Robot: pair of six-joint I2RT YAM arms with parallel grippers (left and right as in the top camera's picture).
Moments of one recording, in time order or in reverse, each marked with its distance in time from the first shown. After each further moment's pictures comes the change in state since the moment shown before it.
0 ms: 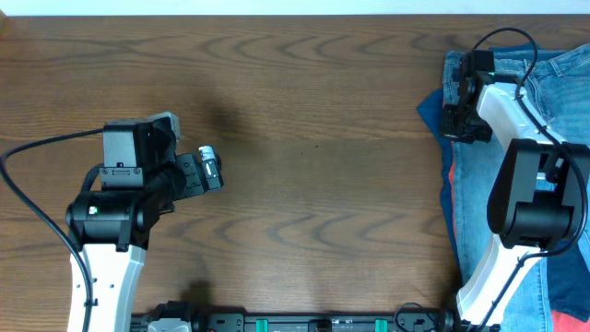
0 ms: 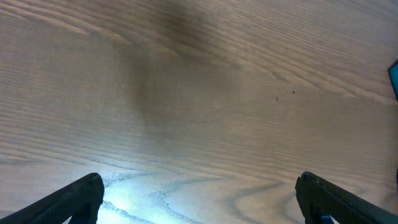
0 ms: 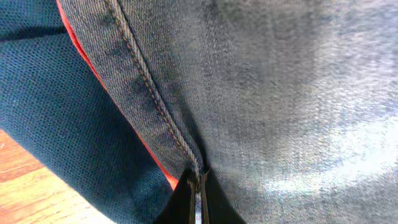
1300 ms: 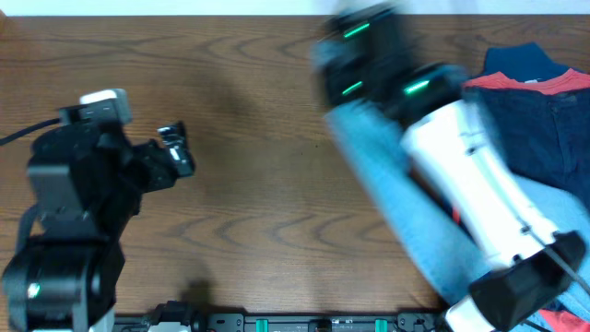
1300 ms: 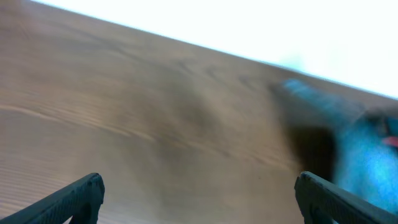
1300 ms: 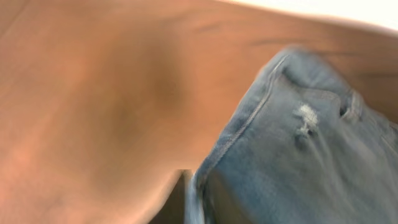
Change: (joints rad) left arm 0.000 -0.120 0.315 -0.035 -0.160 0.000; right arm 0.655 -0.345 0.233 0.077 -0.333 -0.040
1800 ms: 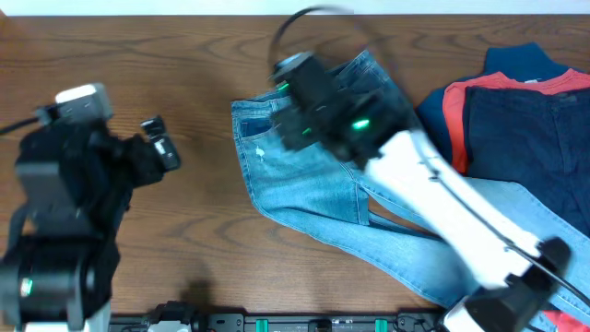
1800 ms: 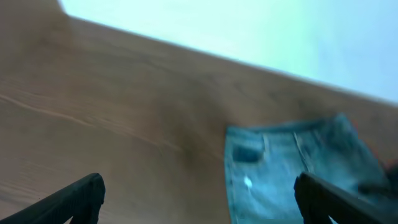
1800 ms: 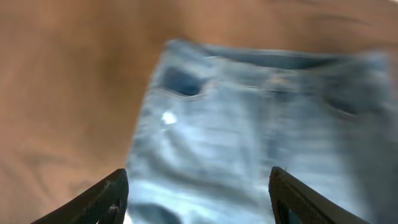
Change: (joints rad) left arm 0.000 0.057 0.058 -0.029 -0.091 0.029; right arm 0.139 -0.032 0.005 -0.143 0.261 0.072
